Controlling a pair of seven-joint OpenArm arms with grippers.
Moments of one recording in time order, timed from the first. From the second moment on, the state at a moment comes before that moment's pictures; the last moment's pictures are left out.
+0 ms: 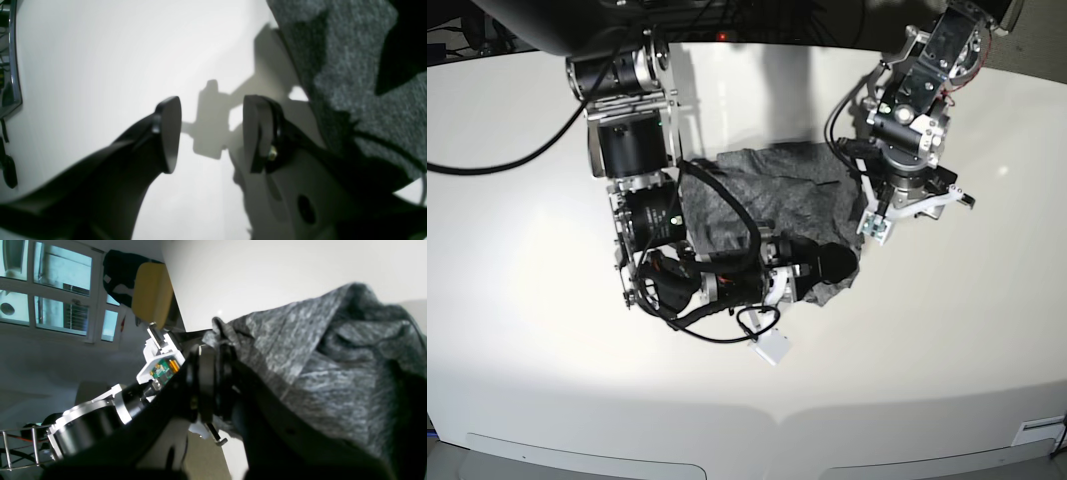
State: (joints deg) left arm 5.5 -16.0 27.8 100.9 16.4 10.5 59.9; right arm 24.3 -4.2 -3.7 64.9 65.8 34.6 -81.2
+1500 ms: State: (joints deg) left arm 2.6 -6.0 27.8 98.0 9.0 10.3 50.9; right arm 24.7 10.3 5.2 68.7 41.9 34.6 -62.0
